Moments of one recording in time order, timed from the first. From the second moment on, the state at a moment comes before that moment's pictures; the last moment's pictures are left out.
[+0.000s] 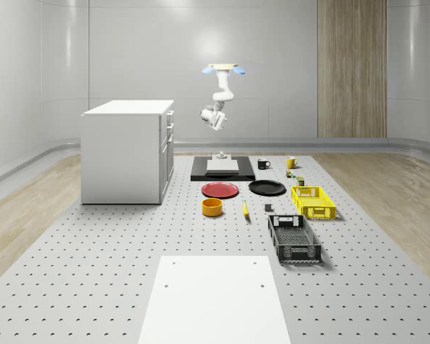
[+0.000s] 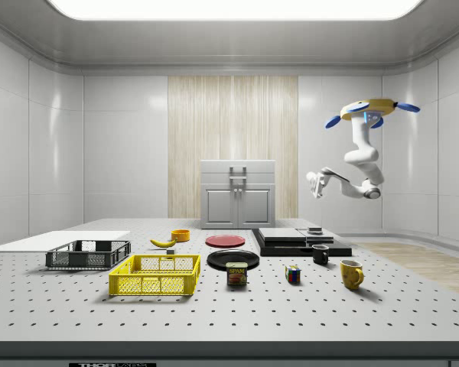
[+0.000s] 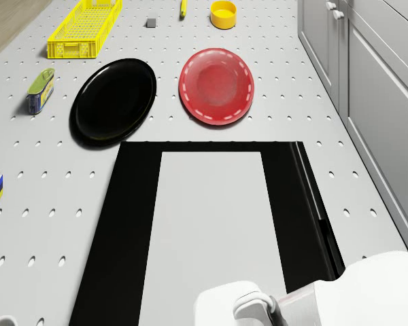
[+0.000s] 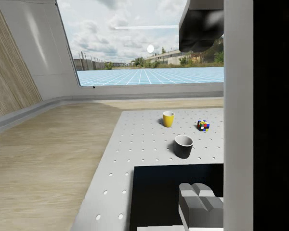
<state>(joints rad) -0.45 -0.87 0.92 -2.68 -1.49 1.39 1.16</state>
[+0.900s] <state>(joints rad) -1.00 -1.05 1.24 -2.90 -1.98 1.17 1.55</state>
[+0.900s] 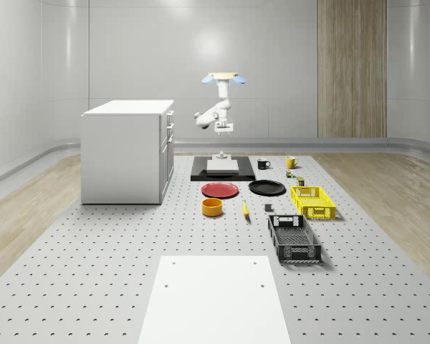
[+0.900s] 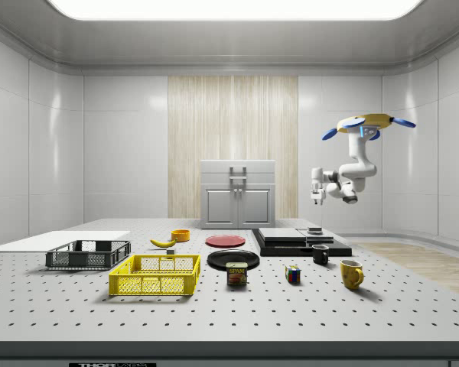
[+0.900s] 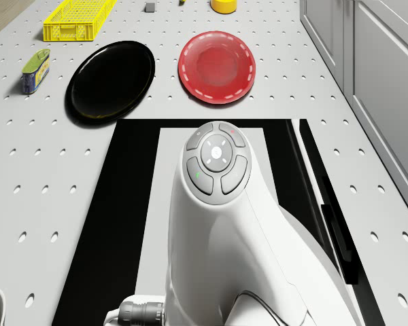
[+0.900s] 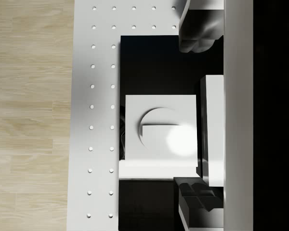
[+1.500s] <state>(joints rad) -1.06 -1.12 1.28 -2.89 -1.96 1.20 1.59</state>
